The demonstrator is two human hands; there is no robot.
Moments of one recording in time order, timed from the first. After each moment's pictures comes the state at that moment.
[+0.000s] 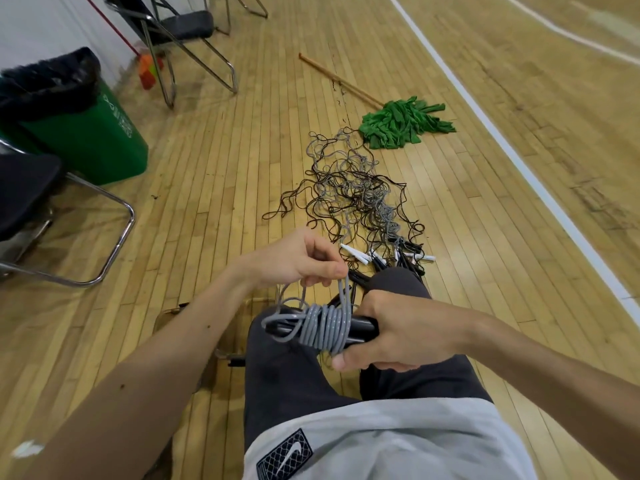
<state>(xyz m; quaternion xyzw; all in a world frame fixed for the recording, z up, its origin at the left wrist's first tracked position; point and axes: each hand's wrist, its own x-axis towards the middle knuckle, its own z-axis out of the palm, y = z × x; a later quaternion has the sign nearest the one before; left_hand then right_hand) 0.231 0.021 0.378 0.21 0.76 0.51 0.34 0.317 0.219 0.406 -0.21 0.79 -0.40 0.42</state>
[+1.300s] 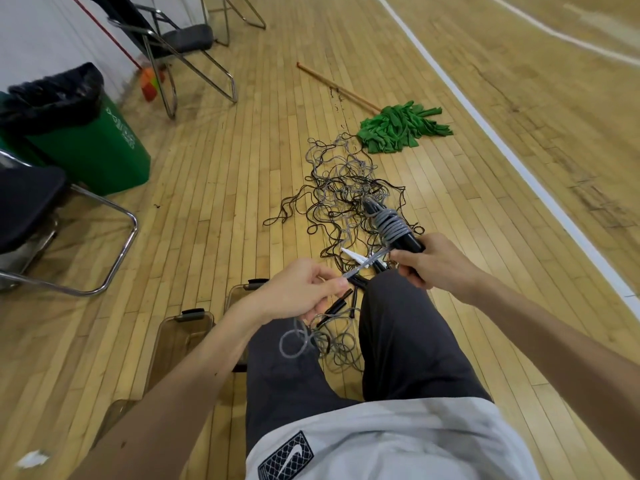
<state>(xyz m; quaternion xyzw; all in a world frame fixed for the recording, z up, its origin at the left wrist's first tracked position) 0.267 0.035 0.361 0.09 0.86 0.41 0.30 0.254 0.276 0.338 0.08 0.81 -0.56 0.19</state>
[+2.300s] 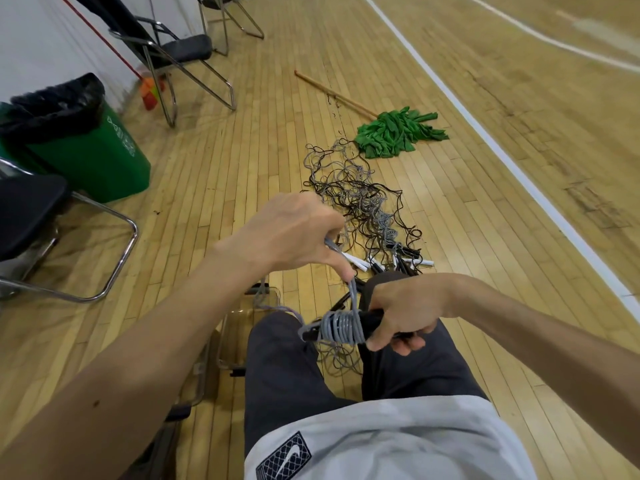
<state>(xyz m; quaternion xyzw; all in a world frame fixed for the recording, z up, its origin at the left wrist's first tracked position) 0.239 0.055 0.447 0.36 0.93 -0.05 -0.01 0.280 0.241 0.383 -0.16 0.79 -0.25 0.53</state>
